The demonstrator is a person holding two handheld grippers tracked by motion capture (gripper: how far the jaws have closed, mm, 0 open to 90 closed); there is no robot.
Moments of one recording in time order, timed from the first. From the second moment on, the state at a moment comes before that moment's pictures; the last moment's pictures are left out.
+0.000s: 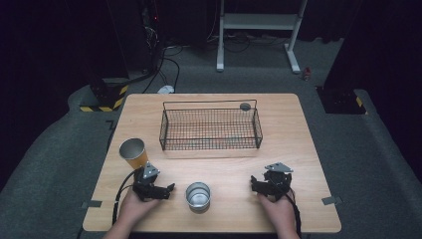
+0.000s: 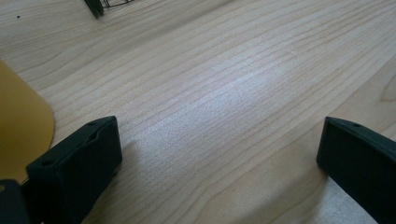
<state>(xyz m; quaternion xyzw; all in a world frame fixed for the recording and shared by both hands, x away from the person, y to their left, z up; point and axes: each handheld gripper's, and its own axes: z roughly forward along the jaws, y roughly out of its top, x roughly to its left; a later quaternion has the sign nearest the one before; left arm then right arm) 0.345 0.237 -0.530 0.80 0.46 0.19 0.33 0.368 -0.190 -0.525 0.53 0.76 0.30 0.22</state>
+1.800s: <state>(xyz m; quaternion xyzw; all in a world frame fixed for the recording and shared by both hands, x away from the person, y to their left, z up) 0.325 0.300 -0.506 0.76 0.49 0.22 0.36 0.366 -0.190 -0.525 0.53 0.76 0.30 0.22</state>
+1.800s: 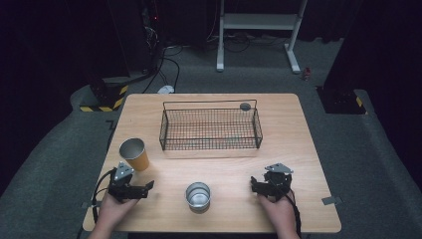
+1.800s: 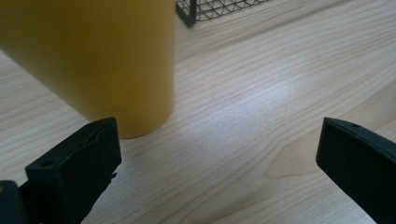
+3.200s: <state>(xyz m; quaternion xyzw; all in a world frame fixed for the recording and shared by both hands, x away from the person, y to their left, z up) 0.360 0.324 -0.489 0.69 0.53 0.28 0.41 0.366 -0.190 -0.525 0.53 0.76 0.31 0.22</state>
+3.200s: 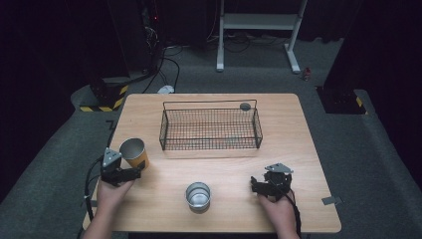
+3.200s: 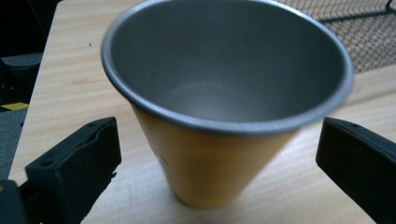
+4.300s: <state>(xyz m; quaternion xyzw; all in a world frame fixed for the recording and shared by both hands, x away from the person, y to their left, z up) 0.374 0.322 -0.490 0.67 0.51 0.31 0.43 0.366 -0.190 -0.525 0.53 0.76 0.31 0.22</state>
